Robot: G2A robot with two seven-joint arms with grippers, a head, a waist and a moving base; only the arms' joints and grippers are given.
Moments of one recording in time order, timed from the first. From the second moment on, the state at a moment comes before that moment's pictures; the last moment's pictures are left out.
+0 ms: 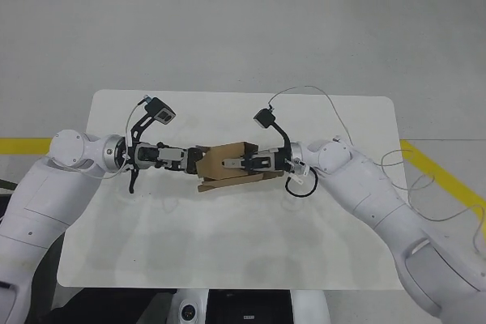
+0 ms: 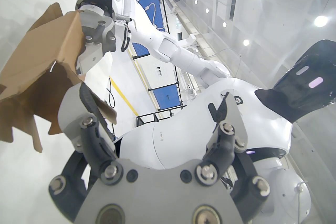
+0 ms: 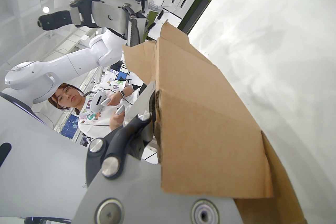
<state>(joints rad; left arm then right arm) 0.73 -0.80 -0.92 -1.34 -0.96 -0.41 -1.41 -0.50 -1.29 0.52 -0.92 0.52 -0.79 0.96</state>
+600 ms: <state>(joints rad) 0.76 -0.84 -0.97 -1.38 -0.87 -0.40 -1.42 -0.50 -1.33 0.55 -0.92 0.41 -0.78 0.90</state>
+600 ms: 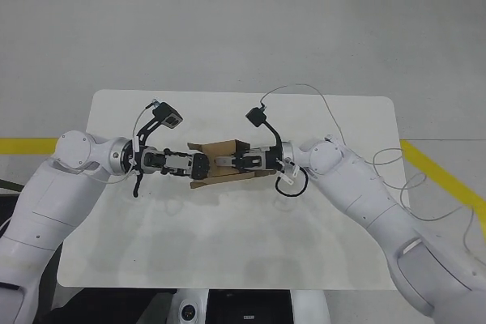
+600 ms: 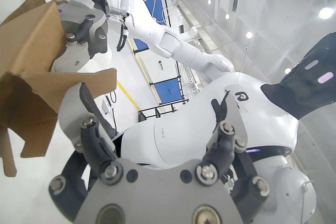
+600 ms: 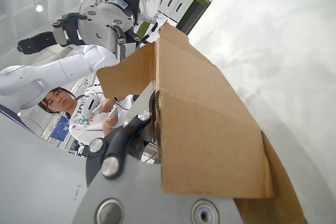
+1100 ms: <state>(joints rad) 0.77 -0.85 -0.98 -1.38 -0.79 -0.41 -1.41 -0.52 -1.35 0.58 -0.93 0.39 -0.78 0.92</state>
